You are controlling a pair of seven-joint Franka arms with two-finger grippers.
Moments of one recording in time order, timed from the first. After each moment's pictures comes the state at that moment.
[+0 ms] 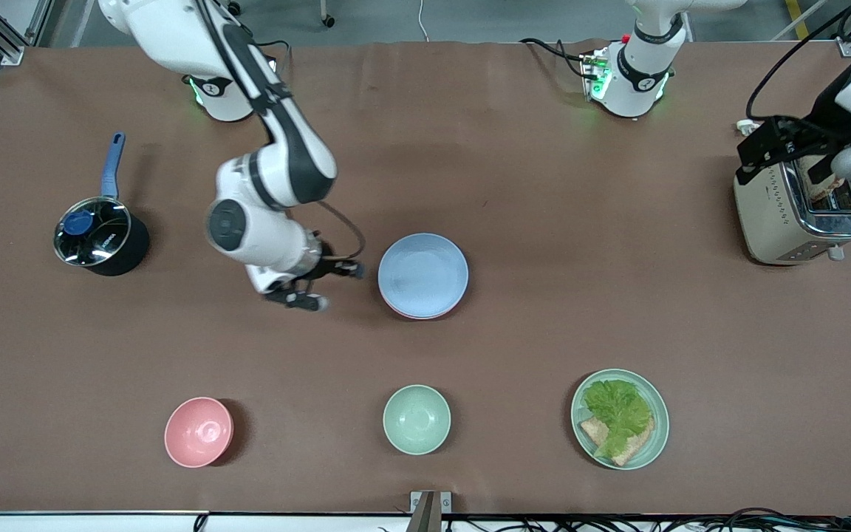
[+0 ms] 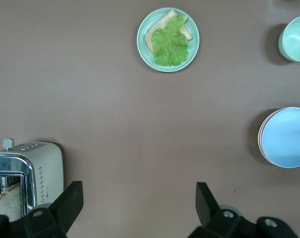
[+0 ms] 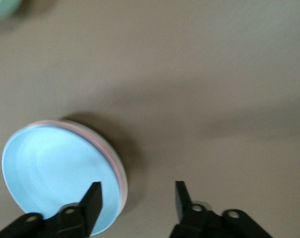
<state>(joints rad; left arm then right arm) -0.05 -0.03 -0.12 -1.46 -0.01 1.53 -0.16 0.62 0.40 -0.24 -1.82 0.42 2.18 0.41</state>
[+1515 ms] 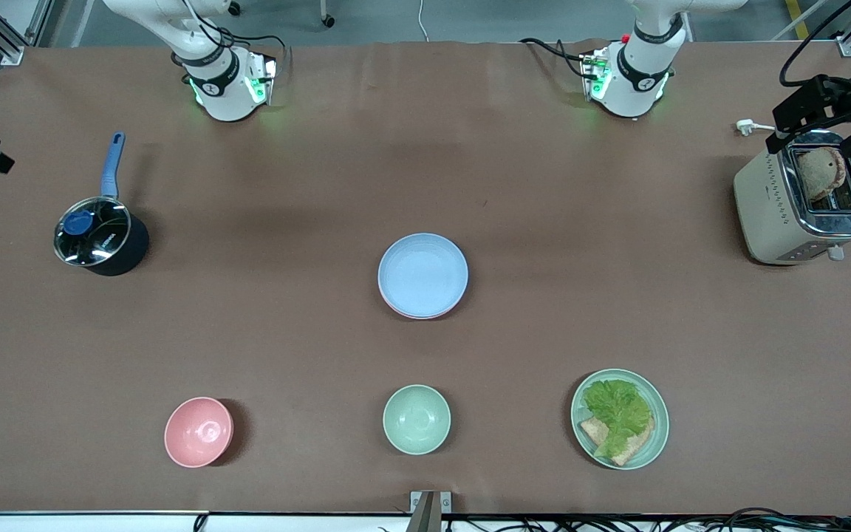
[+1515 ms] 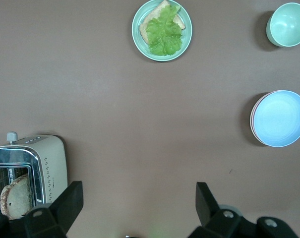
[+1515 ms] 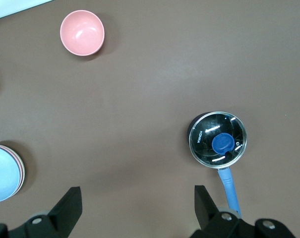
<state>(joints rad) -0.08 -0.03 -0.03 -1.39 -0.06 1.41 -0.06 0.00 -0.07 -0.11 -1.54 0.02 1.49 0.18</state>
